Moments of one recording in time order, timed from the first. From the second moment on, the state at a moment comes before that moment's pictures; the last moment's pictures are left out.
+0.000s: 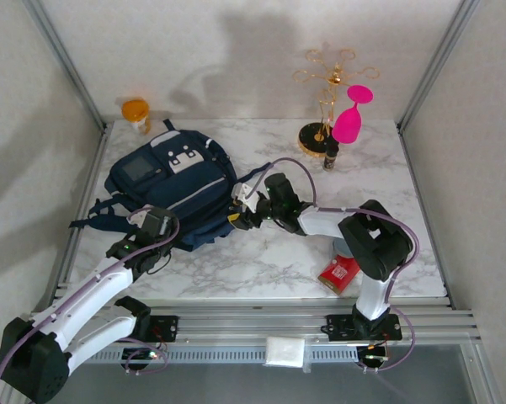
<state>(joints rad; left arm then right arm) -0.41 0.90 0.53 -0.49 -0.28 -1.07 0.70 1.83 0.96 0.34 -0.55 -0.38</state>
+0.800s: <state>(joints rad) -0.34 0.82 0.52 -0.51 -0.30 -1.07 0.81 1.61 0.70 0.42 -0.39 -0.22</state>
